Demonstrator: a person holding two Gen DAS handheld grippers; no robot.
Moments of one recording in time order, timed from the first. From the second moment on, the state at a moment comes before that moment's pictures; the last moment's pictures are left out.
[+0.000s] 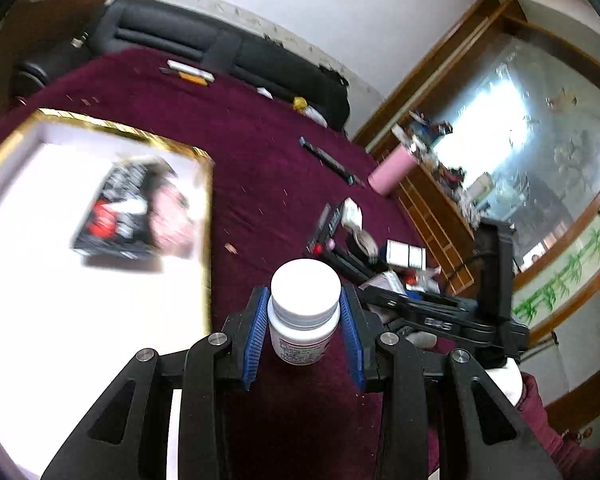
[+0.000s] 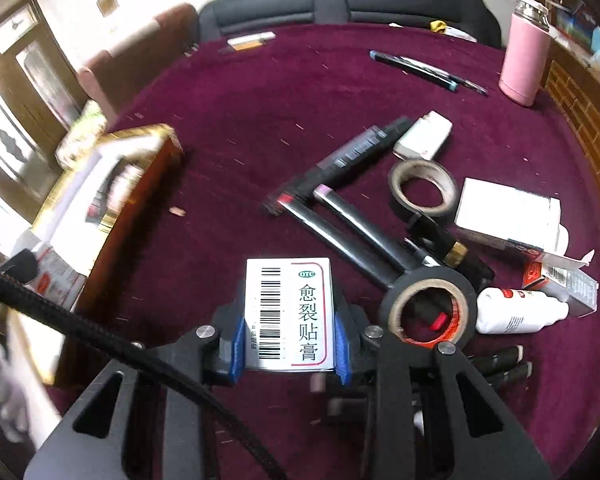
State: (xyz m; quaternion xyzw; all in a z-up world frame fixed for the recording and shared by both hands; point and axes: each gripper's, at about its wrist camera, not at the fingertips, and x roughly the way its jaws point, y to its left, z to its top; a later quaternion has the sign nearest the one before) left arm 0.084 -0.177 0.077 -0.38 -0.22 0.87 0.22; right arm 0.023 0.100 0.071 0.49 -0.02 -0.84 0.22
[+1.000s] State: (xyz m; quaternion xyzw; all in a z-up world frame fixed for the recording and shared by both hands) left arm -0.048 -0.352 0.017 -0.44 -0.31 0.84 0.09; right arm -0.115 -0.173 0.039 0.57 -0.10 -0.76 0.29
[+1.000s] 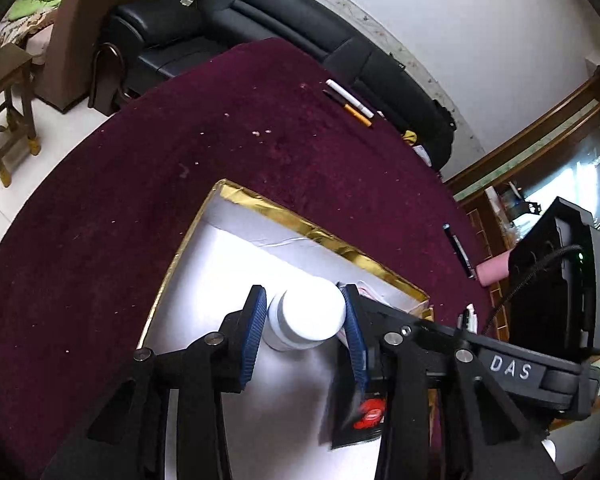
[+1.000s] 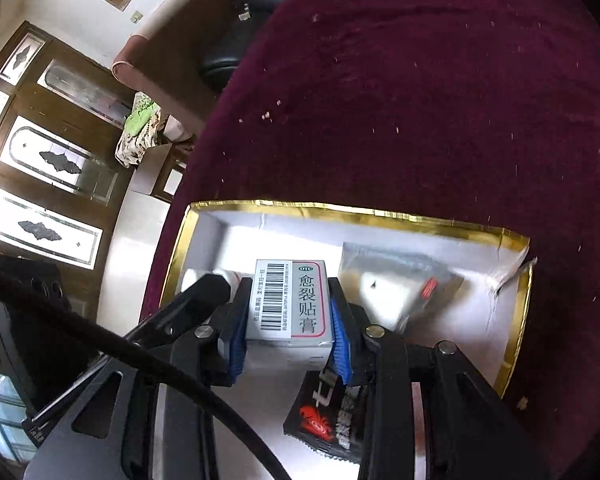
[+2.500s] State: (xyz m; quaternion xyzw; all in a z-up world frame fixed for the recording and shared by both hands) left arm 0.040 -0.098 0.052 -0.49 -0.22 0.81 0.24; right arm 0.037 0.119 0.037 0.44 0.06 -0.89 0.13
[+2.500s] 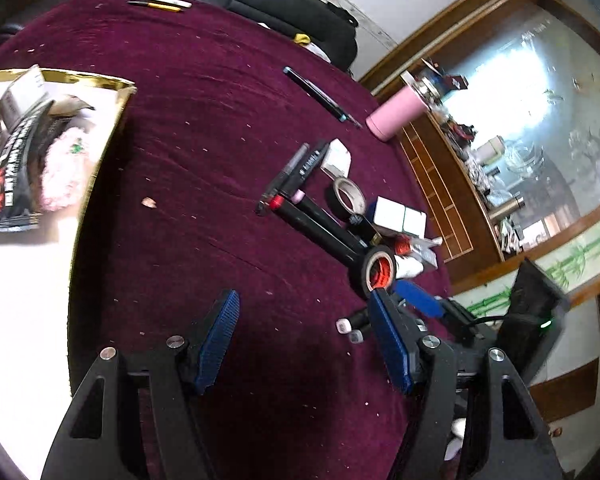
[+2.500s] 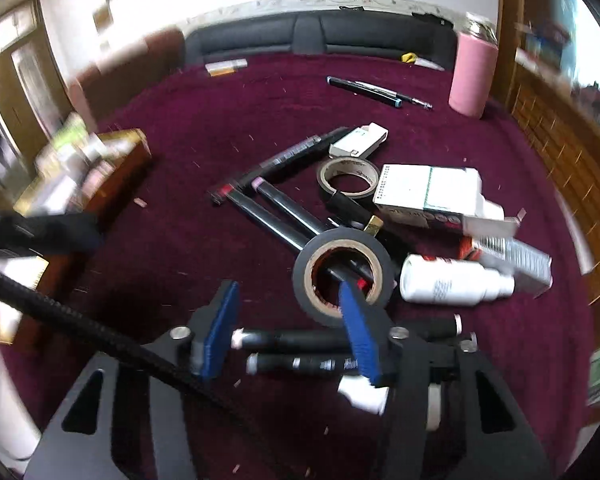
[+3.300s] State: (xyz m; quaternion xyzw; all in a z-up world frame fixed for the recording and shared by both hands) left arm 0.013 0.067 0.026 -0.35 0.36 0.80 0.31; right arm 0.035 0.256 0.005 0.43 -0.37 -0.77 0.31
